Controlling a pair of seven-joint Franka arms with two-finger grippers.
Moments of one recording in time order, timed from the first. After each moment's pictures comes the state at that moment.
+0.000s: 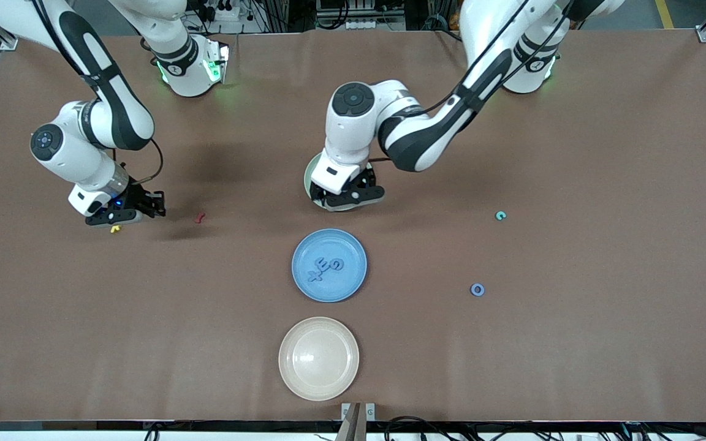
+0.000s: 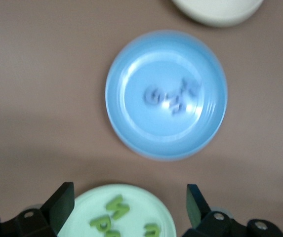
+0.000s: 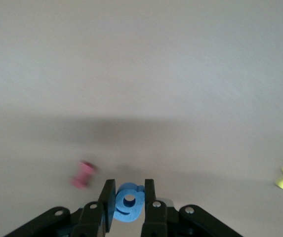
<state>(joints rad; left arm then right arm) -0.50 0.63 -0.44 -1.52 0.36 2.27 -1.30 -0.43 0.18 0.41 -2.44 0.10 2.64 -0.21</state>
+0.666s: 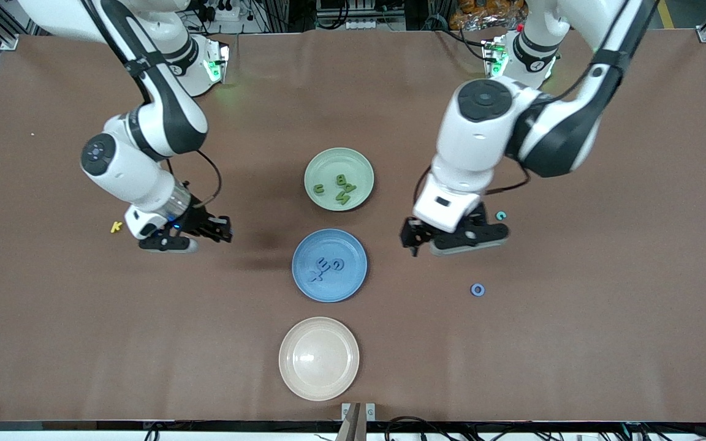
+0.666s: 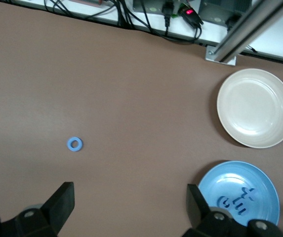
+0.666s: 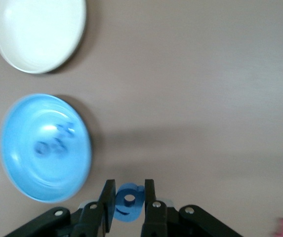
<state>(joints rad) -0.18 0.43 -0.44 -1.50 0.37 2.15 -0.91 -0.06 0.29 0.39 -2.04 0.18 2.50 0.29</state>
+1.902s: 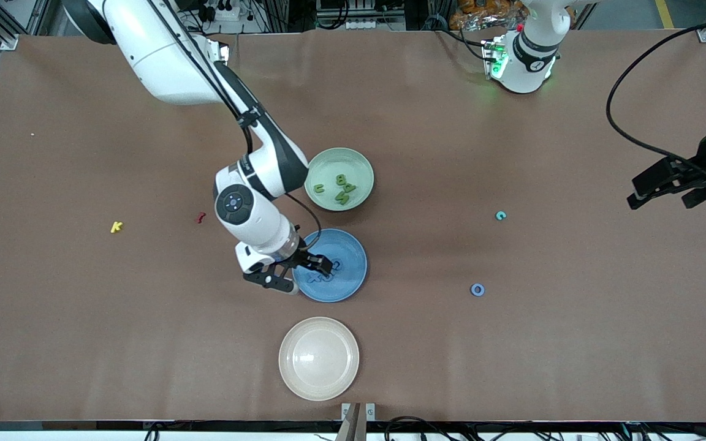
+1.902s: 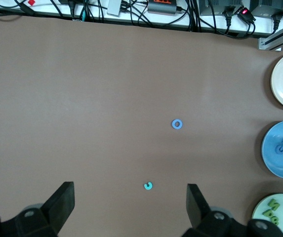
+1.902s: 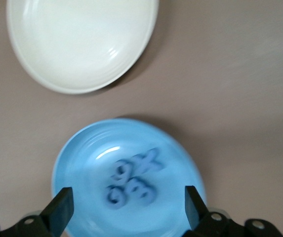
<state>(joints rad) 0.09 0.13 -0.17 -1.39 -0.06 1.69 -0.12 0.47 0.72 0.05 -1.47 0.17 2.39 0.72</state>
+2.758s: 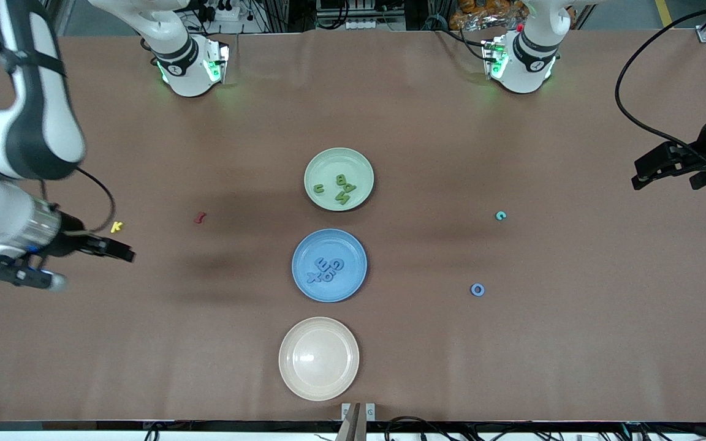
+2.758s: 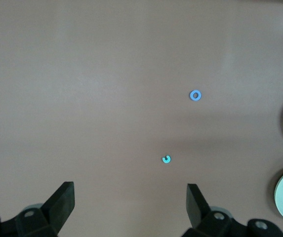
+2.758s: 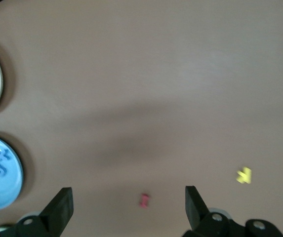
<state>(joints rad) 0.03 0.12 -0.11 -1.40 0.00 1.57 -0.08 -0.03 0.30 0.02 -1.61 0.12 1.91 0.16</state>
